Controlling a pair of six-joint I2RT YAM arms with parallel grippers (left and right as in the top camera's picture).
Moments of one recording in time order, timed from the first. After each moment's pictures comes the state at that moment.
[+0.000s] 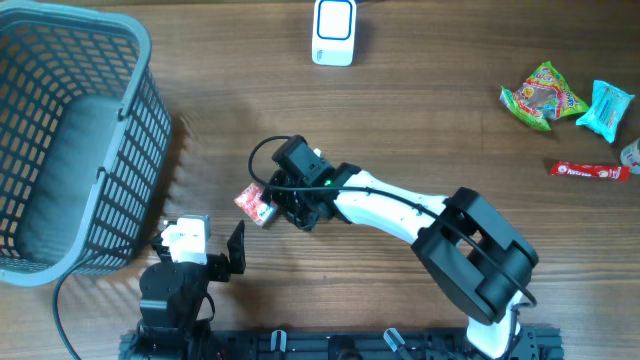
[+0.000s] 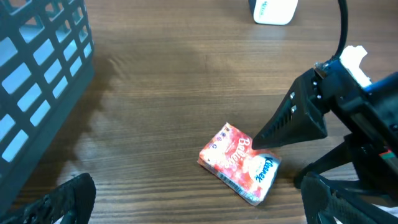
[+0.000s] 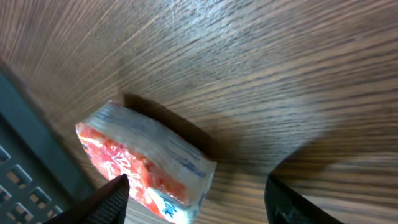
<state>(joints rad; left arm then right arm) -0.09 0.01 0.16 -0.59 0.05 -0.07 0.84 1.99 1.18 -0.26 -0.31 1.39</state>
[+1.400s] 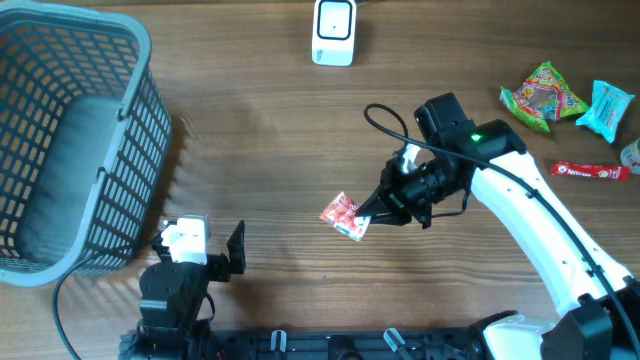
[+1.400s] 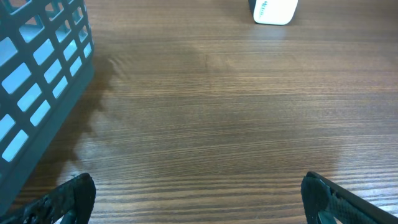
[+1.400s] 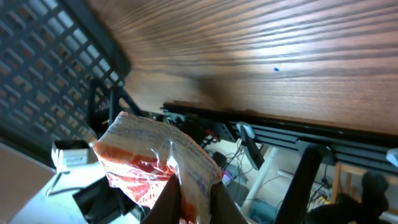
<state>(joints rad) -0.09 0.01 0.16 -0.59 0.05 -0.07 0.36 1.50 1.17 -1.16 -0.85 0.80</state>
